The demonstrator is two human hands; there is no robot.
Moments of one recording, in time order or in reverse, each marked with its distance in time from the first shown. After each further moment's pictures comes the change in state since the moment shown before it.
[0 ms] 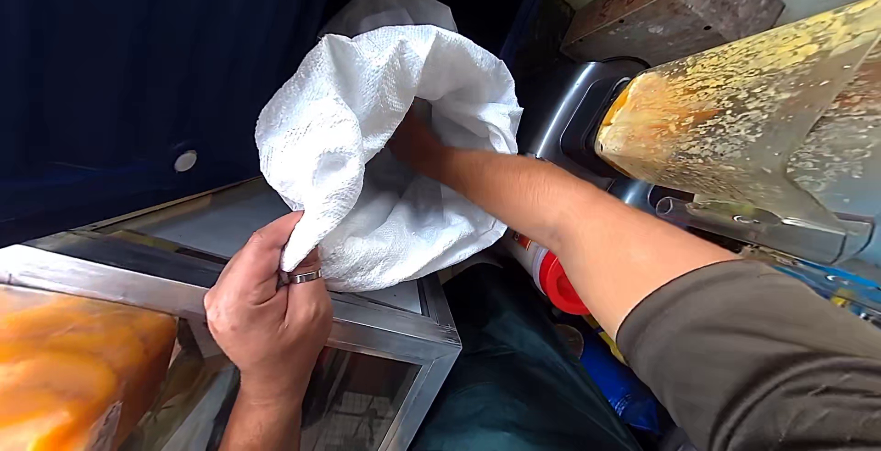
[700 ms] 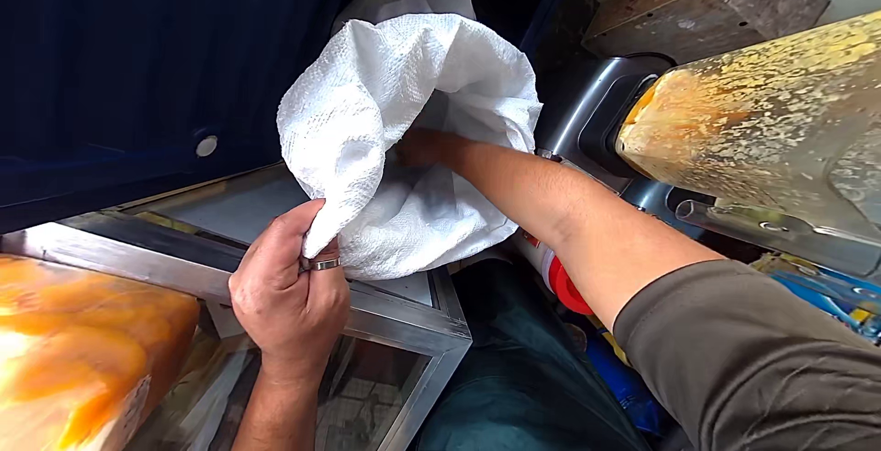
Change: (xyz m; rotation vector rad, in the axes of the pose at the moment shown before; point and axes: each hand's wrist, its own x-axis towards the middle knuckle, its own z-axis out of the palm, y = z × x) left_hand -0.001 0.002 0.001 0.012 0.007 0.005; right_hand 0.014 0.017 0.016 0.209 -0.588 -0.198
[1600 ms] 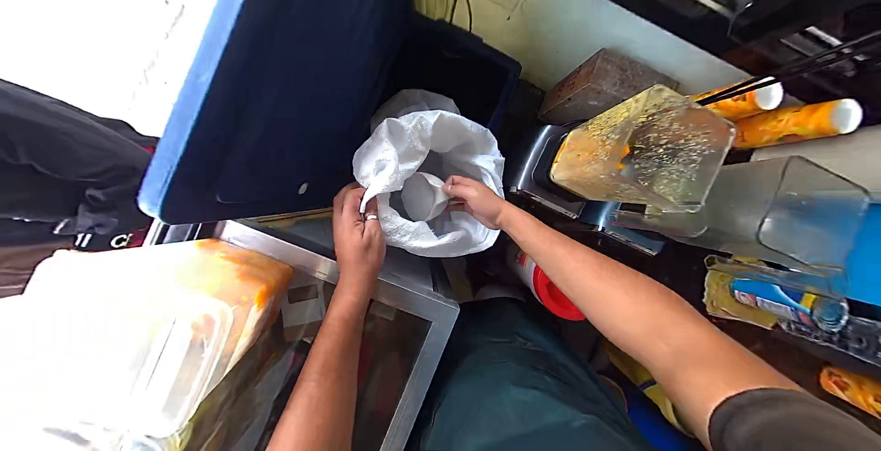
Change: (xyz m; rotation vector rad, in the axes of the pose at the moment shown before) left_hand 0.021 0.014 0.015 -0.140 -0.102 -0.251; right_hand -0.204 -0.087 -0.033 1.349 0.534 0.017
